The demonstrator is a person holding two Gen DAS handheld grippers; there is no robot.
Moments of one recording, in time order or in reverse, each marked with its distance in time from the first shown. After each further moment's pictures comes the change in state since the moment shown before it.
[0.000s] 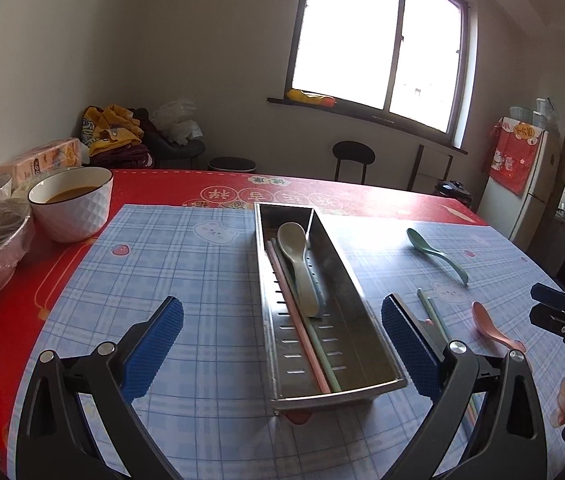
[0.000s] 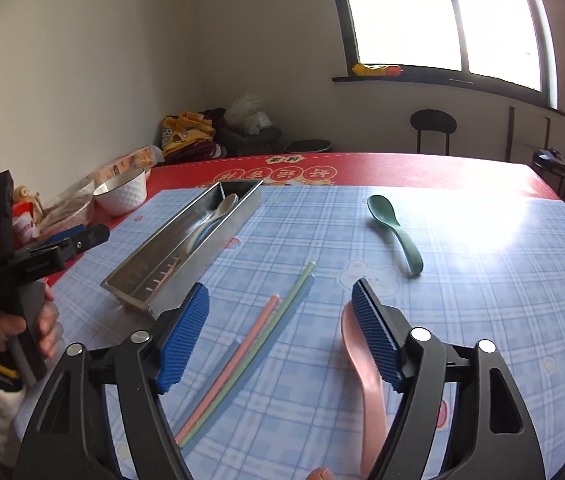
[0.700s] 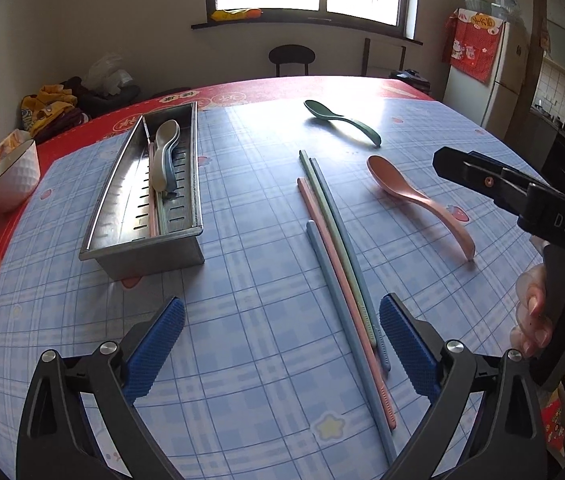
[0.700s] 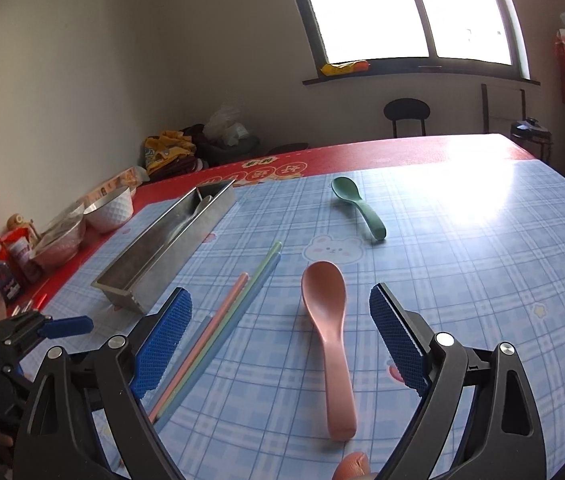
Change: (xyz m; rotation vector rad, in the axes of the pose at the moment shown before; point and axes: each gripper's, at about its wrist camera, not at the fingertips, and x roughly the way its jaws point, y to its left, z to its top) left arm 0.002 -0.128 -0.070 0.207 0.331 -0.044; right arm -0.011 -0.030 -0.028 0.131 -0.032 -0.022
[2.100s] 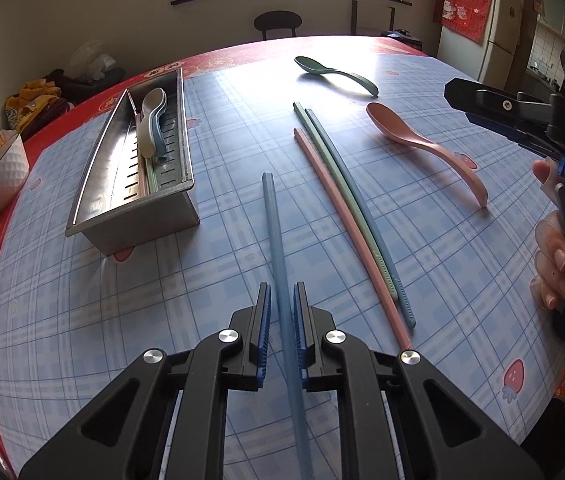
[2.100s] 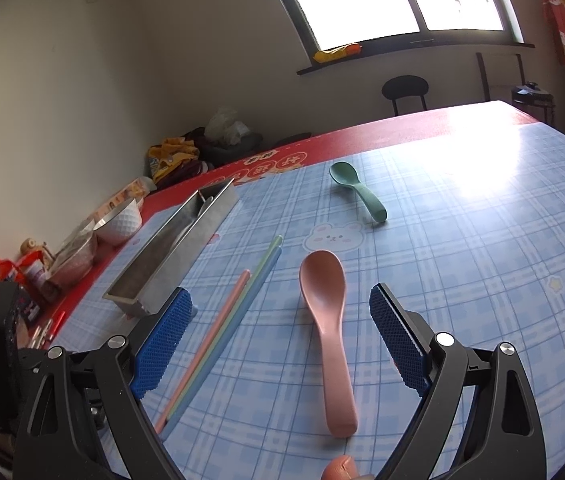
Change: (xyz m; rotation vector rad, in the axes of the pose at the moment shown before) left arm 0.013 0.008 -0.014 0.069 0.118 -0.011; right arm 0.006 -0.019 0.001 0.091 0.029 0.082
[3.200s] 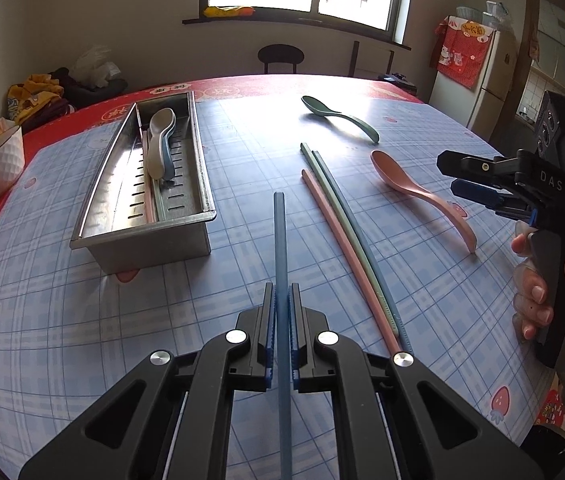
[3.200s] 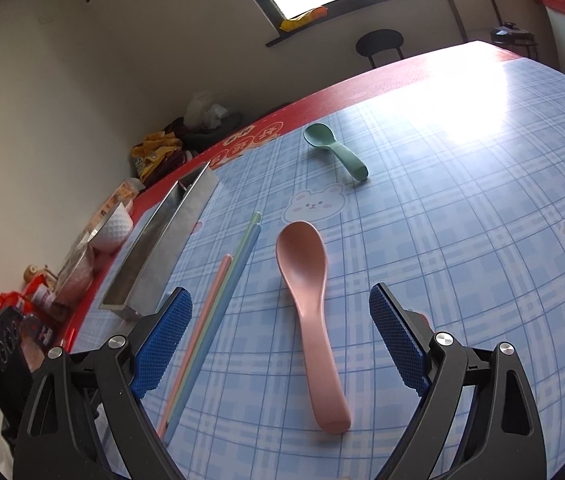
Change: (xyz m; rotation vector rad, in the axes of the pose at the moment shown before) left arm -0.007 0.022 0.002 -0.087 -0.143 -0.083; right arm 0.022 -0.028 -0.005 0.180 0.101 0.018
